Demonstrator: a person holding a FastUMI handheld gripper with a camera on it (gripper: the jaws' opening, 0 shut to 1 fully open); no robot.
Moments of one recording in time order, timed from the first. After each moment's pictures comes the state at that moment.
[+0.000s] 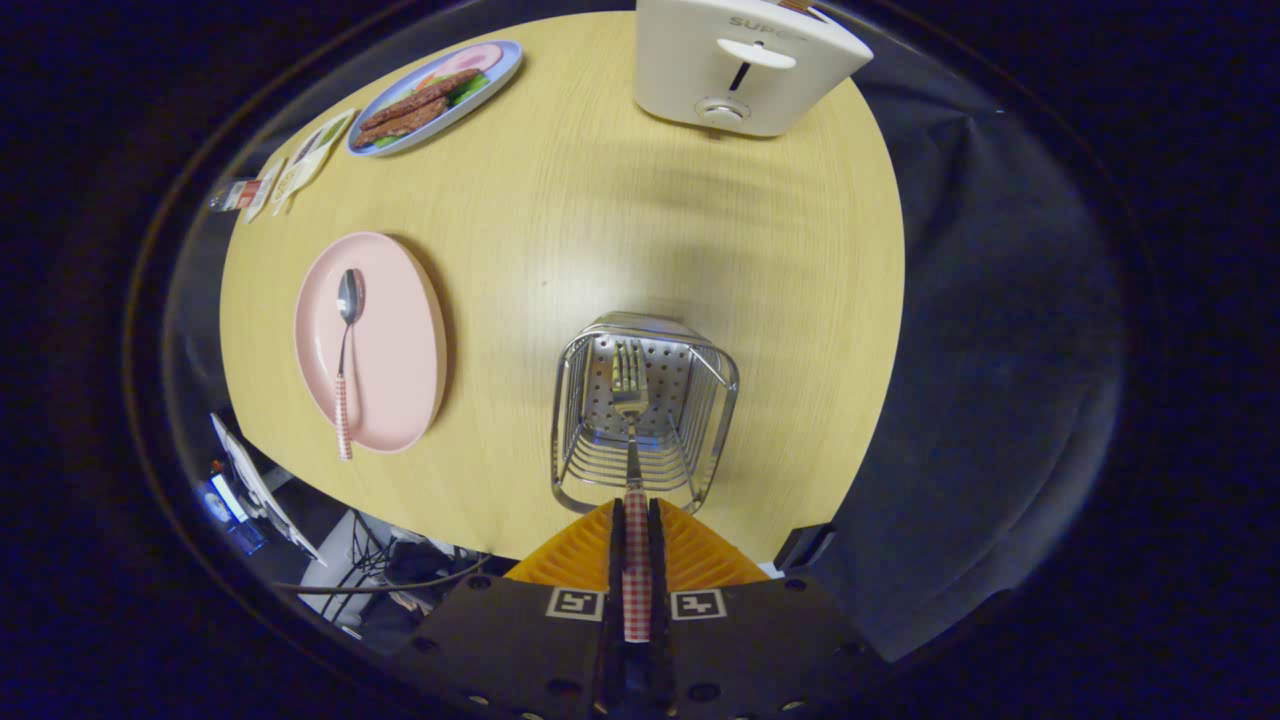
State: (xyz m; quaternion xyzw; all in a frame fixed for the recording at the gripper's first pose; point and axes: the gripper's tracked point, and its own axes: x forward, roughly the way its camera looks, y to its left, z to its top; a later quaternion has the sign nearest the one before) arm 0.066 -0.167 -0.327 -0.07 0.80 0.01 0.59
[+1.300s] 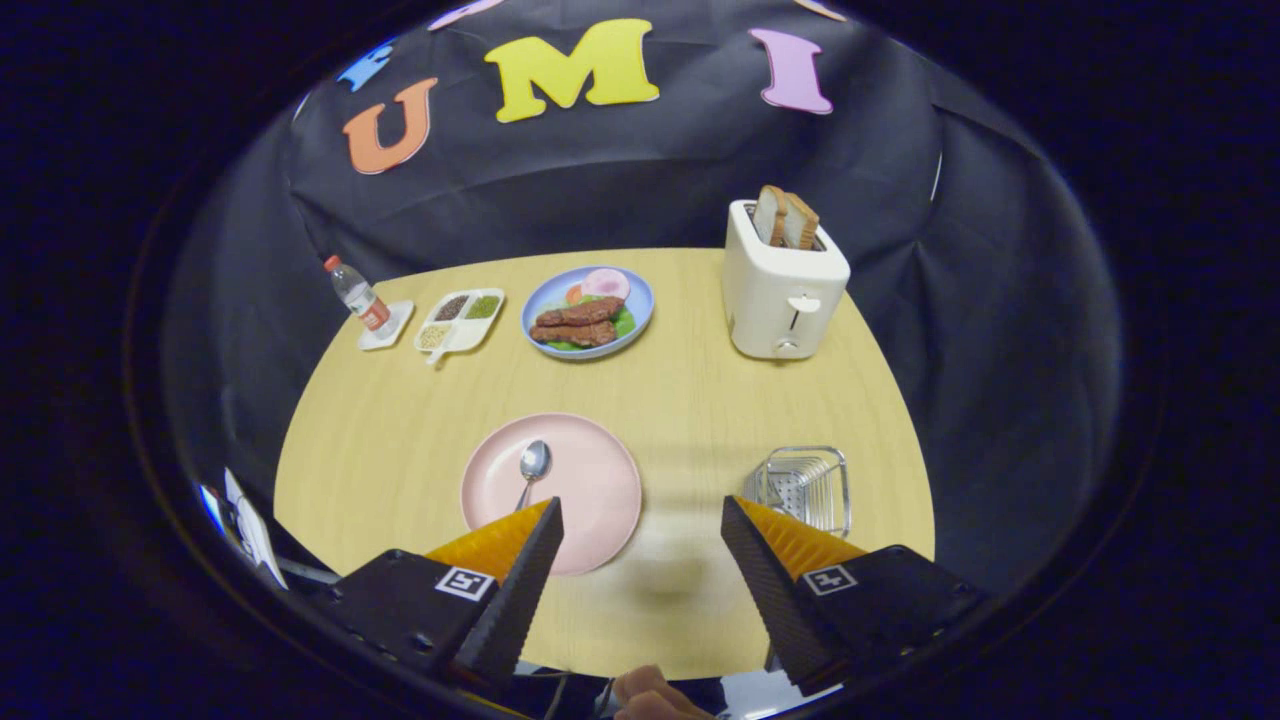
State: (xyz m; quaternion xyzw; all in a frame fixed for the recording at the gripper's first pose) arm 0.059 -0.026 -0.270 -0.01 0.47 0.06 0.88
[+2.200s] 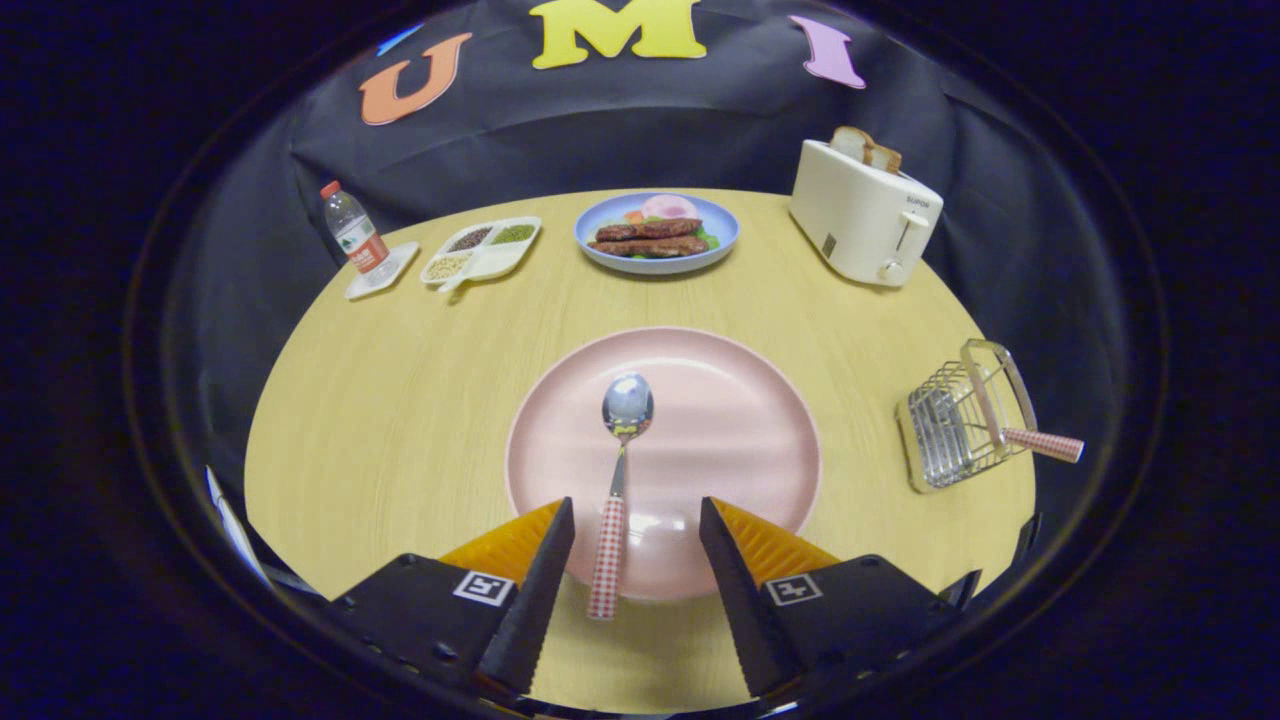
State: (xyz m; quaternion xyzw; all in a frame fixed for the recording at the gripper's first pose) arm 0.042 0.100 -0.403 0.00 0.49 0.03 0.87
